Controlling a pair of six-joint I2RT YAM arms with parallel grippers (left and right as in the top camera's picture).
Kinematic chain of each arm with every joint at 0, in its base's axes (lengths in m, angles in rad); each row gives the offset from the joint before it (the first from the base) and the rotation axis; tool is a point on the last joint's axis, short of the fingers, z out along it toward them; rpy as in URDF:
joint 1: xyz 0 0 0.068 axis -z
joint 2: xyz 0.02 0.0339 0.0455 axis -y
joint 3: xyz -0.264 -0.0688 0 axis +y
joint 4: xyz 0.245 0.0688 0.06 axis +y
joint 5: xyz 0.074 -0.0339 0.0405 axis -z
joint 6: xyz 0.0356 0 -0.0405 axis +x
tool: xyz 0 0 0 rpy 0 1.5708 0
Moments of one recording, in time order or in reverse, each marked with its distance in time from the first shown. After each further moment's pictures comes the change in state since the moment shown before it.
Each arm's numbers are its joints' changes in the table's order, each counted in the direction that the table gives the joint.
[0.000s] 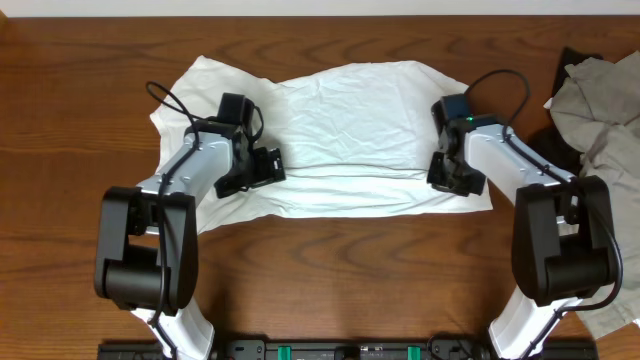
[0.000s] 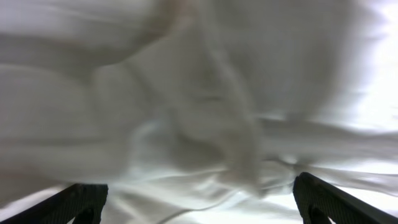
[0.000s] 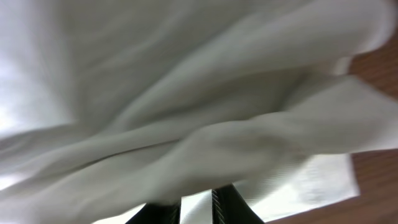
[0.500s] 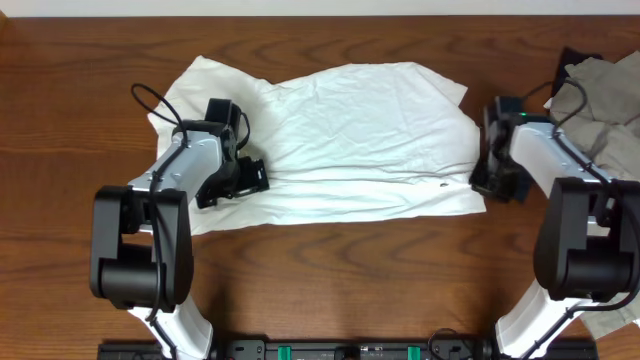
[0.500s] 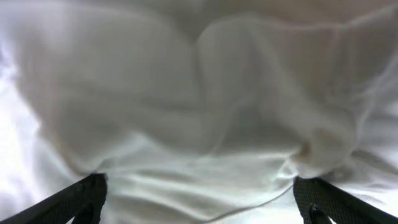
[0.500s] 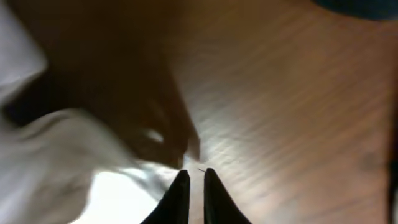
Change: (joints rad) left arm -0.053 -0.002 -0.002 0.129 -0.103 0.015; right arm 0.222 0.000 -0.005 0.091 0.051 -0.019
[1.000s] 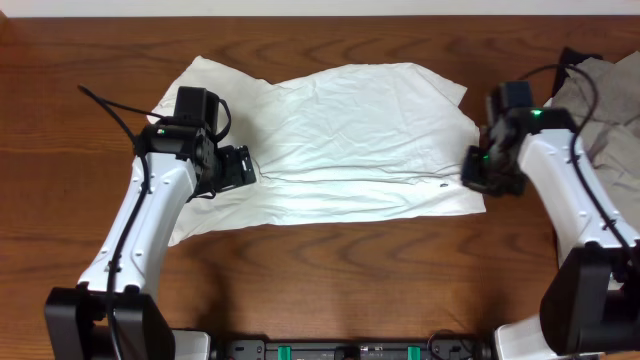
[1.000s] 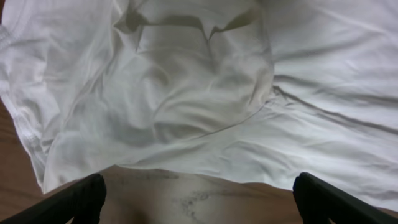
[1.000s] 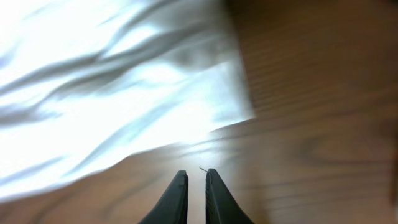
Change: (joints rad) left arm -0.006 0.339 -0.034 0.169 -0.036 0.003; right arm -0.108 0.248 -0.046 0.159 -0.262 -0.151
